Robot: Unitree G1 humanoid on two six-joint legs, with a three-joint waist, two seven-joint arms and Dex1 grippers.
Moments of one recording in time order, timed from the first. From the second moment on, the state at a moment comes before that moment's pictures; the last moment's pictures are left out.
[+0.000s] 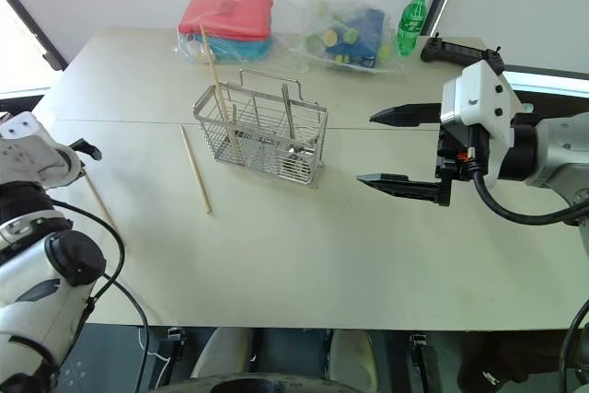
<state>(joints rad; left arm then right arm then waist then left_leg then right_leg) -0.92 0.55 0.74 0.61 -0.23 1.18 0.36 -0.39 -1.08 -0.30 -0.50 0.80 0.69 1.07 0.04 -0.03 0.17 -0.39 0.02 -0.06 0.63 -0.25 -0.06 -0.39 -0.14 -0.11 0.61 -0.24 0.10</state>
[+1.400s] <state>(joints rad) -1.18 0.67 0.69 1.18 -0.37 0.75 0.34 -0.32 -1.07 -0.38 -0.58 0.90 0.78 0.87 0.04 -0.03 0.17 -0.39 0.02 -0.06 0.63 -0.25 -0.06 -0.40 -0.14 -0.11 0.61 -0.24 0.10</state>
